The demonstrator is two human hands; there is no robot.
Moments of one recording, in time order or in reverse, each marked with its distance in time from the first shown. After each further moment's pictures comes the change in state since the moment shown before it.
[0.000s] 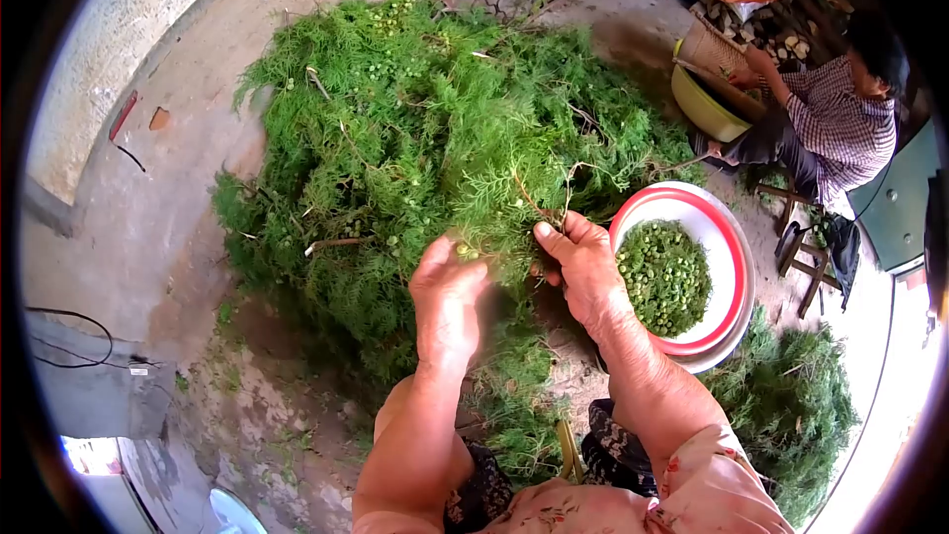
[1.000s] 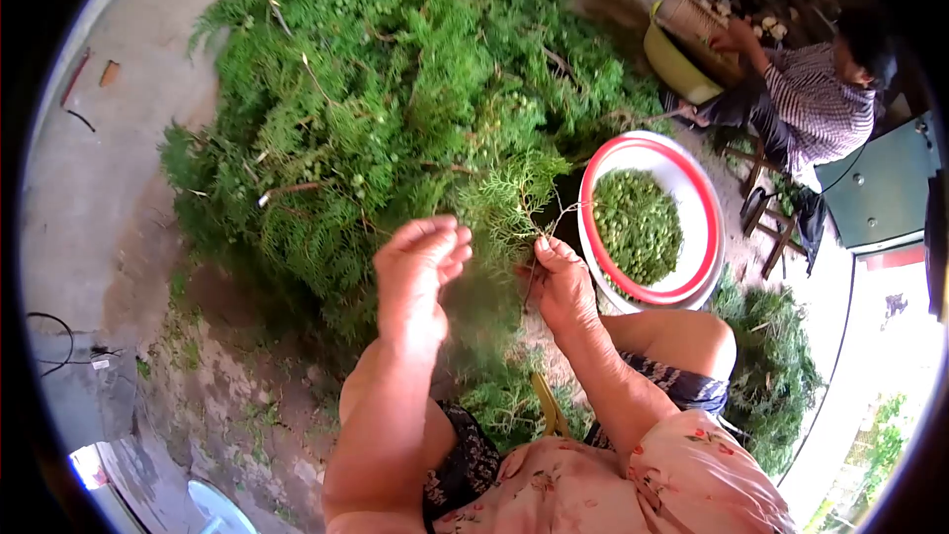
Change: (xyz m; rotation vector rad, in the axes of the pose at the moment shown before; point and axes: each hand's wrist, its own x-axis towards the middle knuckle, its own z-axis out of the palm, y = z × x) left_hand -0.028 0.012 -0.034 0.322 0.203 -0.289; right_hand -0.028 0.123 -0.039 0.357 0.214 0.142
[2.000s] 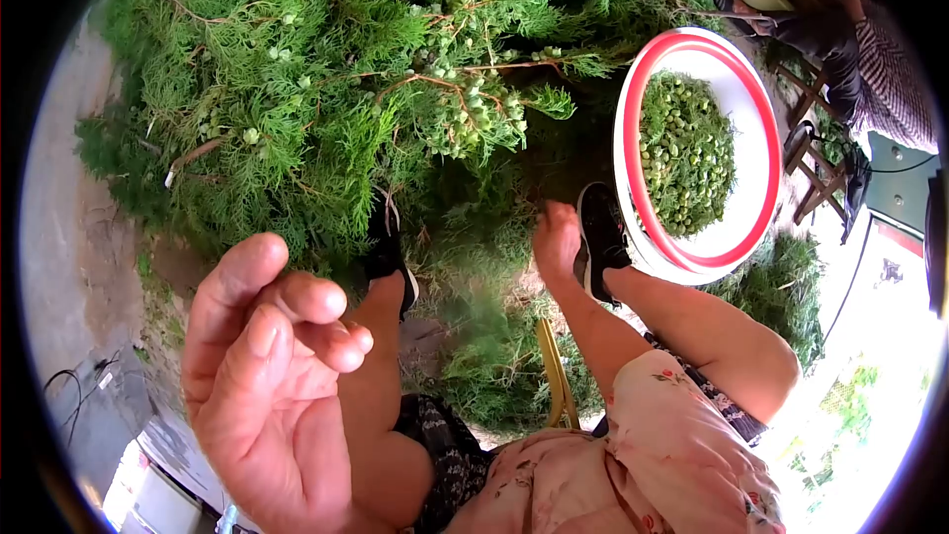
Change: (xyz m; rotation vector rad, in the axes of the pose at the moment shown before) left_hand 0.017 0.027 0.010 -0.021 0.085 0.061; right_hand 0.137 0.154 -0.170 -1.595 0.345 -0.628
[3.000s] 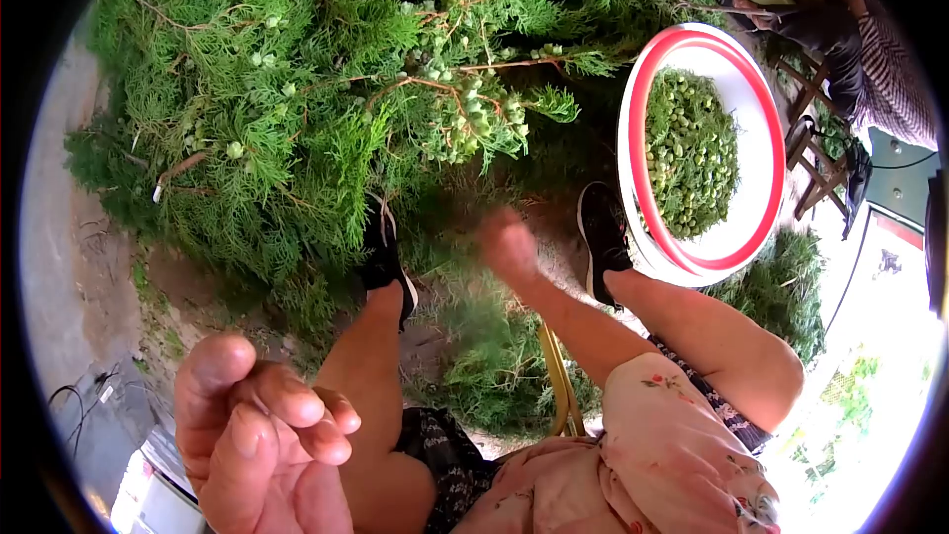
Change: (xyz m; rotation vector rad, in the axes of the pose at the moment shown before) left_hand -0.007 0.001 -0.020 -0.014 -0.053 0.020; right_hand -0.009 -0.016 0.065 -0.047 -0.742 -0.215
